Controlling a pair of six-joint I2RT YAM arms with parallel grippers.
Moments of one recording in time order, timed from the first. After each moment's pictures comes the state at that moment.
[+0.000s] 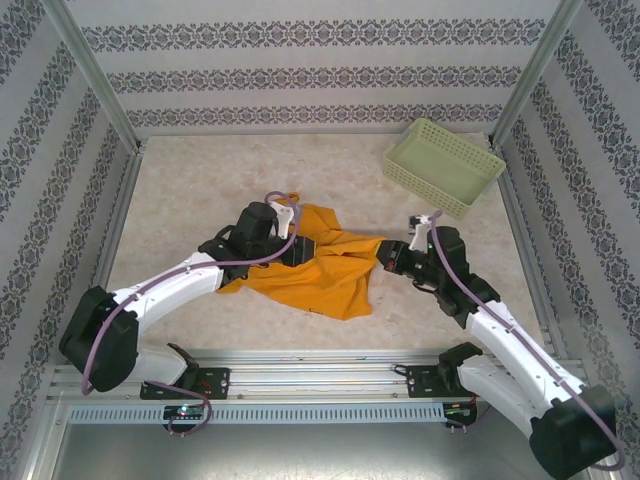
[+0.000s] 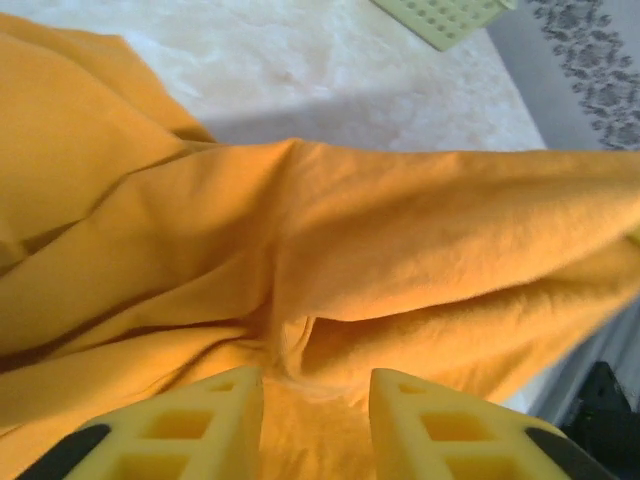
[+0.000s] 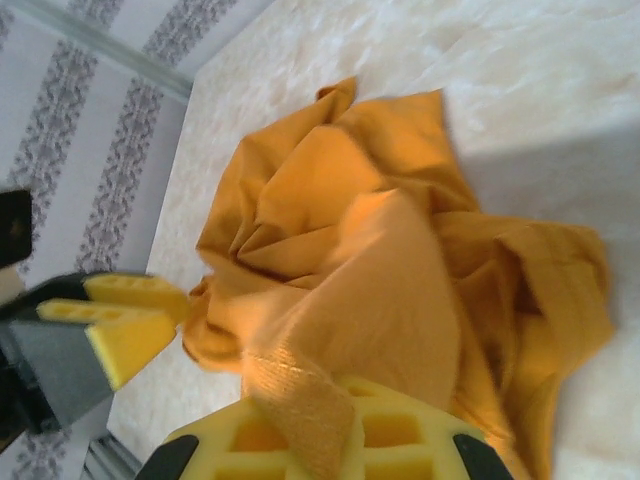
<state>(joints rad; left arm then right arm) -0.59 1.35 0.85 -0.16 0.29 -0.47 0.41 0.85 0.55 -0.19 -0.35 0.76</state>
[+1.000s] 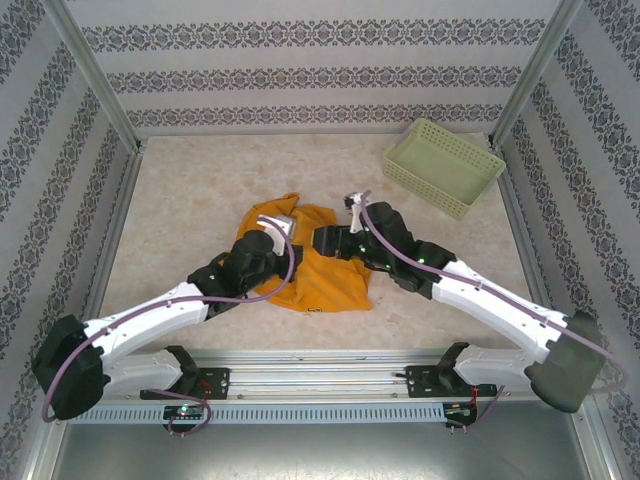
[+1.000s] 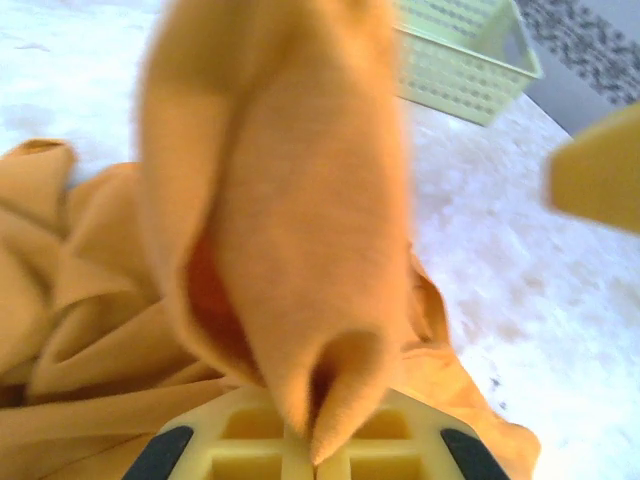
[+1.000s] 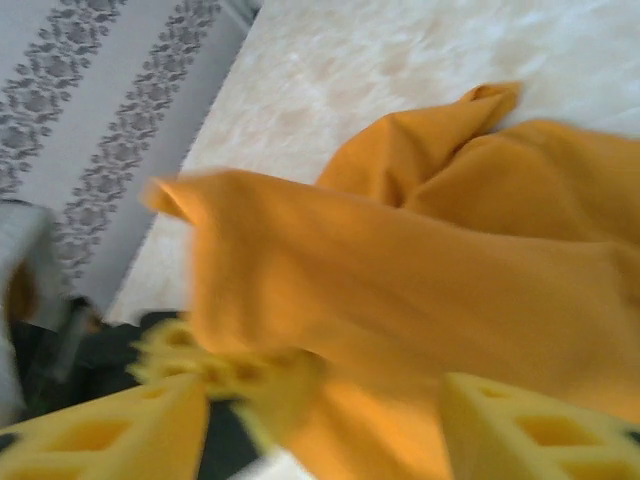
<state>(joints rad) -0.76 1.13 0.68 -0.03 -0.11 -0.38 0.77 1.16 0.92 -0.28 -0.05 0.68</state>
